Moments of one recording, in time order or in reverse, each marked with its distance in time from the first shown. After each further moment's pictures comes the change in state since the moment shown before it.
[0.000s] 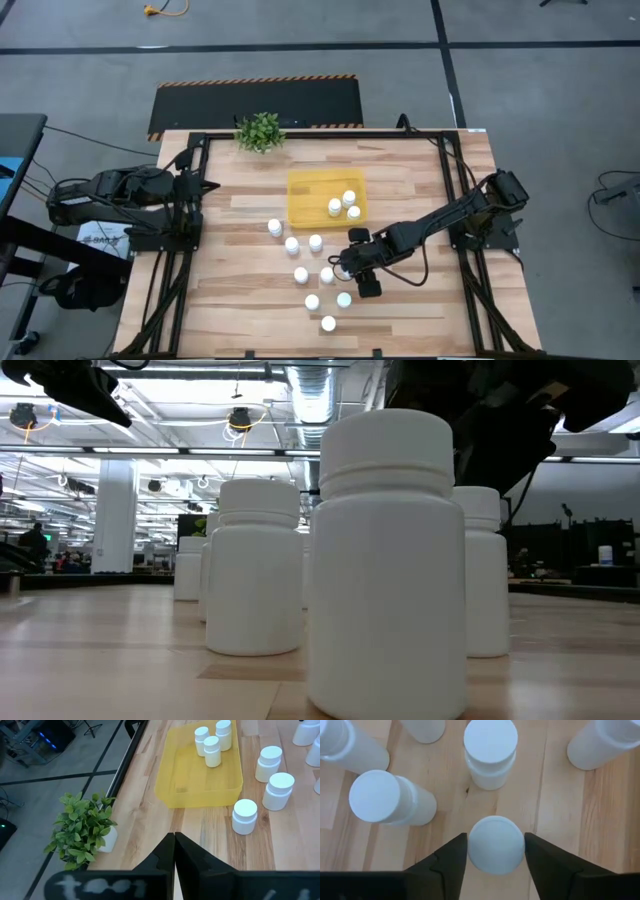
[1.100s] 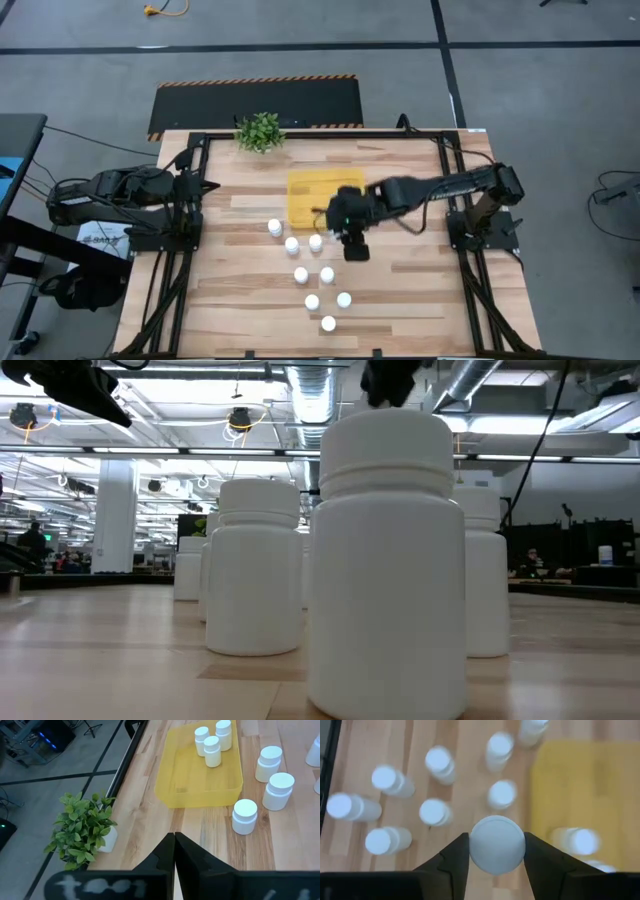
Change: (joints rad) left arm 0.000 0.000 0.000 0.000 0.000 0.000; right arm -0.198 -0.001 0.533 -0.509 0.003 -0.143
